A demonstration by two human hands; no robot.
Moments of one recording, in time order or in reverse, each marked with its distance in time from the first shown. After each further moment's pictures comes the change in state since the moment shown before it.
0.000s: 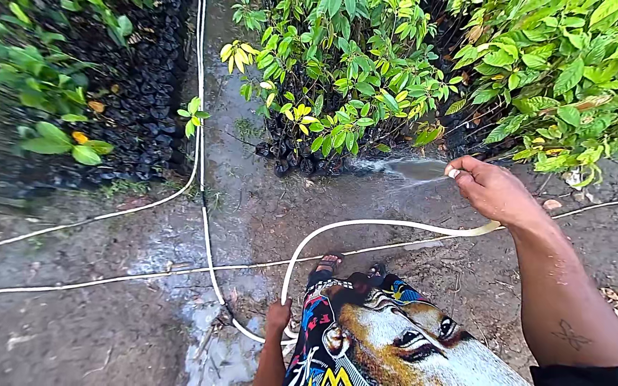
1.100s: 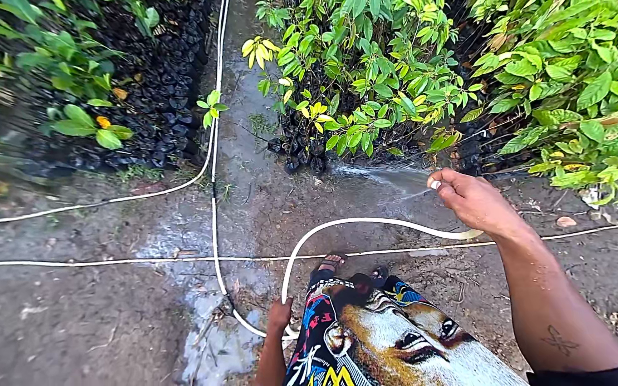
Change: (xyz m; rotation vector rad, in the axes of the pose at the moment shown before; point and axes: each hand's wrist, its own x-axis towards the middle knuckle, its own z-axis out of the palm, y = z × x) left_hand -0.007 -0.014 0.002 -0.071 0.018 -0.024; right_hand 0.004 -0.038 0.027 -0.008 -0.134 -0.090
